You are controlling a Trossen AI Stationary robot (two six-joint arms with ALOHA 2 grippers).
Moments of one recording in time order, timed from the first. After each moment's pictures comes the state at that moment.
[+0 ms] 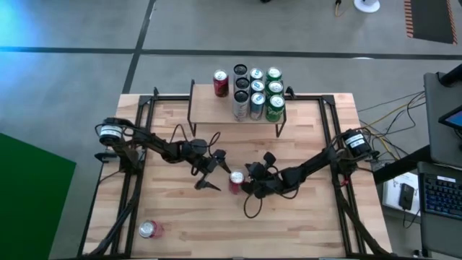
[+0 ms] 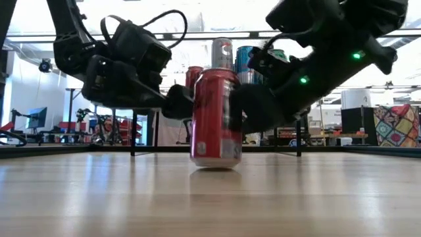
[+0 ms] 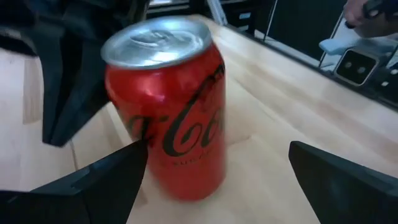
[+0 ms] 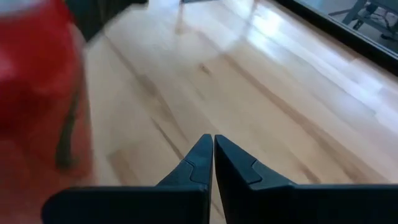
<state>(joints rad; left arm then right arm) 0.05 1.75 0.55 0.80 0.59 0.22 0.31 1.89 0.88 0.16 0.86 0.54</state>
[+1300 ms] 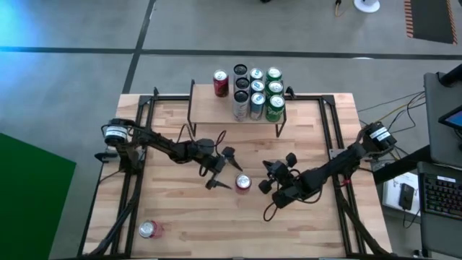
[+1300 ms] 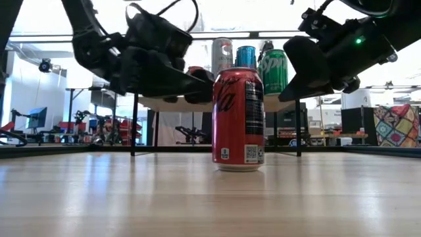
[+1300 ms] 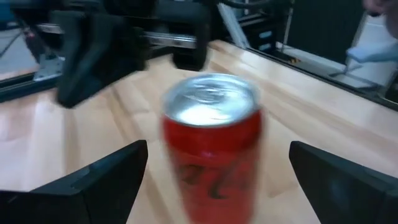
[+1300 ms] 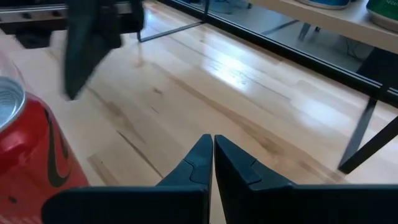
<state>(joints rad) 0.04 1.81 0.69 0.81 0.52 0.27 0.48 1.62 0.78 -0.18 1.08 0.91</state>
